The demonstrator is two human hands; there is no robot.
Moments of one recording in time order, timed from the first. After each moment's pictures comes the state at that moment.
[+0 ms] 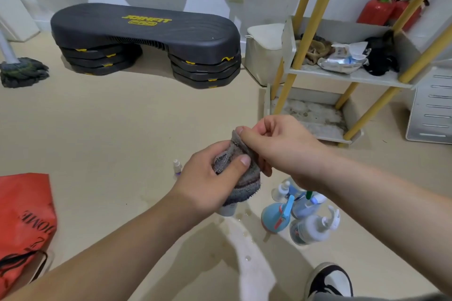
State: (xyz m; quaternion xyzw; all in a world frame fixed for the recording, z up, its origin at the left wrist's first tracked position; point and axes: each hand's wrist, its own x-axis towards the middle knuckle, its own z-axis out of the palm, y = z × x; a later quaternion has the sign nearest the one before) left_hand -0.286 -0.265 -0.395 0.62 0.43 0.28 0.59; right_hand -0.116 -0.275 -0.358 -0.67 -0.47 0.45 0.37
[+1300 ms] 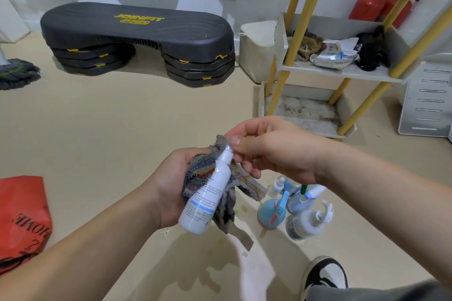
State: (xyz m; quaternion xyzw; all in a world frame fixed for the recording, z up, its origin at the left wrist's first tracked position) left_hand -0.296 -0.258 -0.379 0.32 0.36 0.20 0.85; right_hand -0.106 -0.280 -0.351 -0.57 -0.44 0.61 0.32
